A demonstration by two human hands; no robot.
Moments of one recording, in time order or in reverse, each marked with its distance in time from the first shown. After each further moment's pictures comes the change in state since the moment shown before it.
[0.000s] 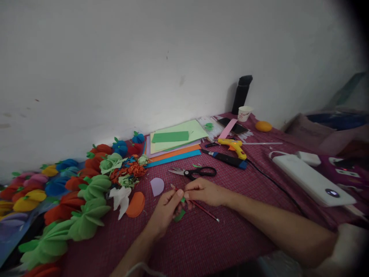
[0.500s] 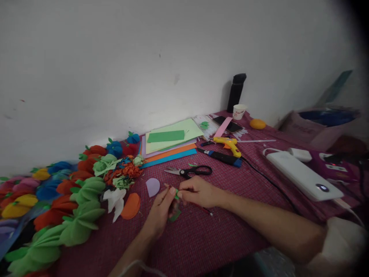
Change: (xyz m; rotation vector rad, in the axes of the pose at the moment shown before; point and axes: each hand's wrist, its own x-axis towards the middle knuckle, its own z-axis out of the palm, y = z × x) left_hand 0.001 -0.005 0.003 -0.053 0.063 0.044; right_hand -0.002 0.002 0.000 -0.422 0.125 -0.085
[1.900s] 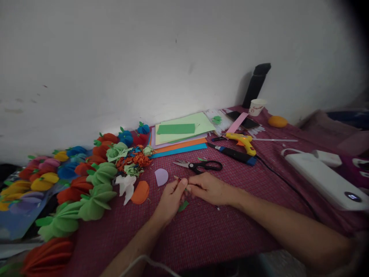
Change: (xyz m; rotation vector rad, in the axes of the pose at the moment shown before) left_hand 0.005 -0.003 0.002 0.181 0.080 0.060; right_hand 0.000 0.003 0.004 -0.256 -0.014 -0.077
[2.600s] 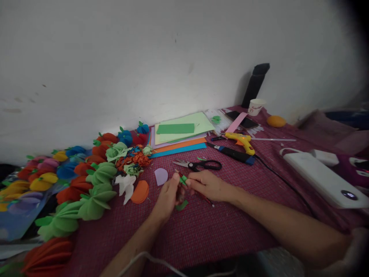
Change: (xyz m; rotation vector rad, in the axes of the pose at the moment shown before) left_hand 0.000 0.009 -0.002 -0.103 0.001 -0.044; right_hand 0.003 -0.002 -0.002 0.134 0.047 0.085
